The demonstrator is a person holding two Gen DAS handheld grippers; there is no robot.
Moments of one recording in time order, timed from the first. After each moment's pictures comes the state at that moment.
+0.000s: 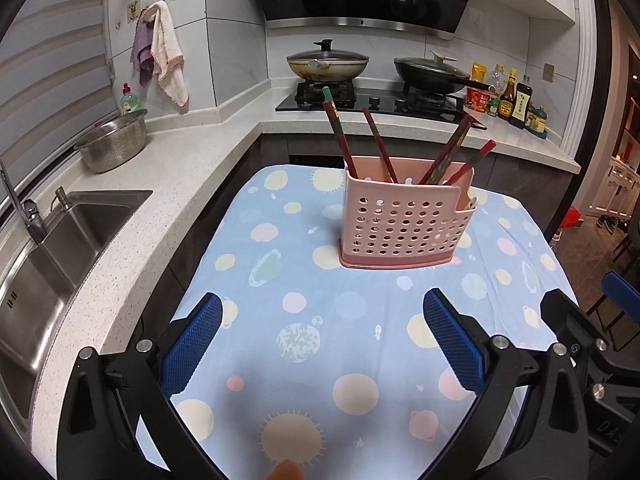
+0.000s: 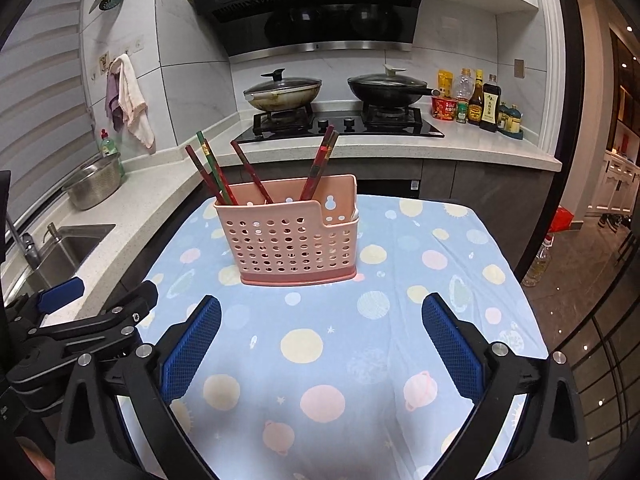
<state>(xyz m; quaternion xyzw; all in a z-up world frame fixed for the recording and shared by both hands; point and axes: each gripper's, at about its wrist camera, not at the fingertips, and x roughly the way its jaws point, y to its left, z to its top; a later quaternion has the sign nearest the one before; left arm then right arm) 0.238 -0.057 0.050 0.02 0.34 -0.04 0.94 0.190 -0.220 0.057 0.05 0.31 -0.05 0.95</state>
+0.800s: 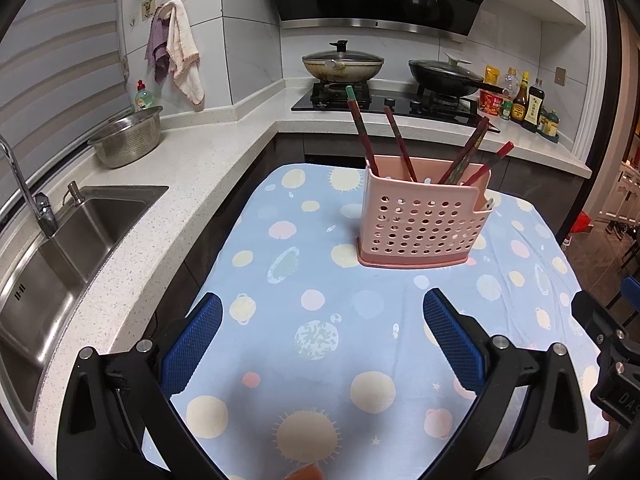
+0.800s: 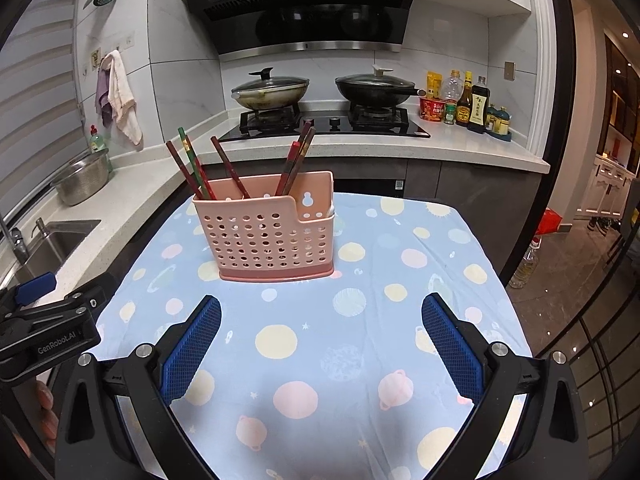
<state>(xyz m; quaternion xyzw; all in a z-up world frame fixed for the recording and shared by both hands) 0.236 -0.043 0.046 0.02 0.34 -0.02 0.94 0.187 -0.236 0.050 0.05 0.32 -0.07 0.94</state>
